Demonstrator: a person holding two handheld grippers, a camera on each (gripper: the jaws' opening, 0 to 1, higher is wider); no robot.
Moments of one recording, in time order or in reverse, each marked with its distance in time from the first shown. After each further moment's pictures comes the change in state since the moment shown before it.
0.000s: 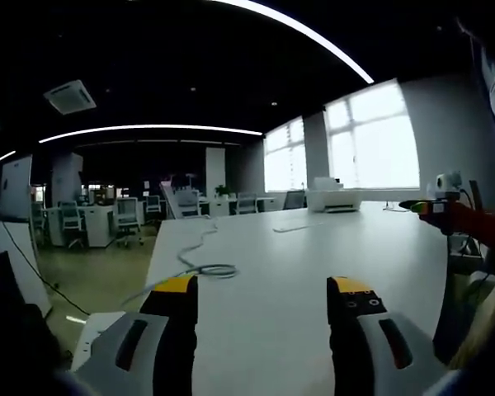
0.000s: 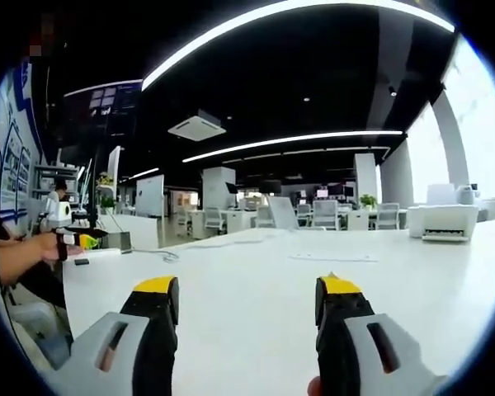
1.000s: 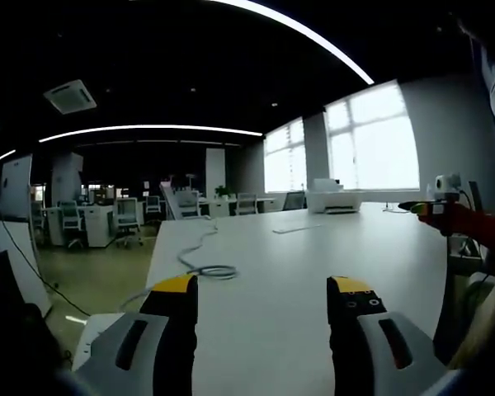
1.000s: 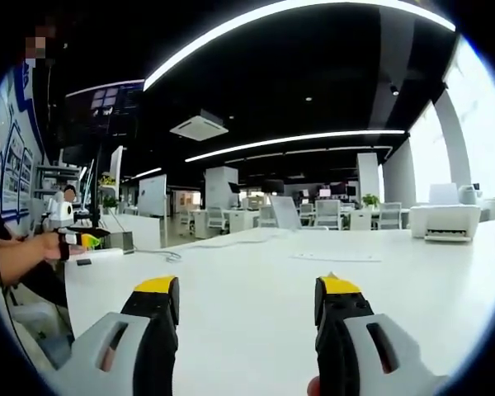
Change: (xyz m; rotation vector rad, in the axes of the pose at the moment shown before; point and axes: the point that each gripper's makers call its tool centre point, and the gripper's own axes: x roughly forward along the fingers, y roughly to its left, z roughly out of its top) left arm 0.000 0.002 0.001 -0.003 -0.003 0.000; right arm 0.003 0.003 0.001 0.002 0.000 0.015
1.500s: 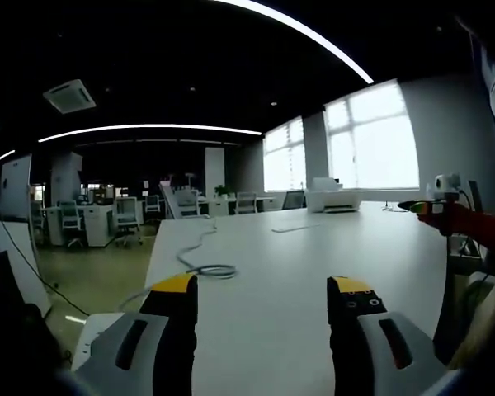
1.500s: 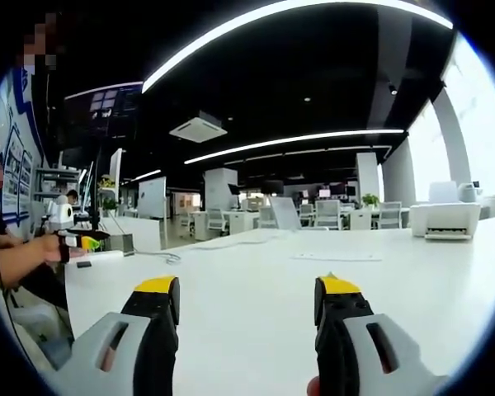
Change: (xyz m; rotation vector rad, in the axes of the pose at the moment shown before) left arm 0.002 -0.002 -0.001 0.001 0.006 -0.004; right arm -0.001 -0.001 0.000 0.010 -0.009 -0.002
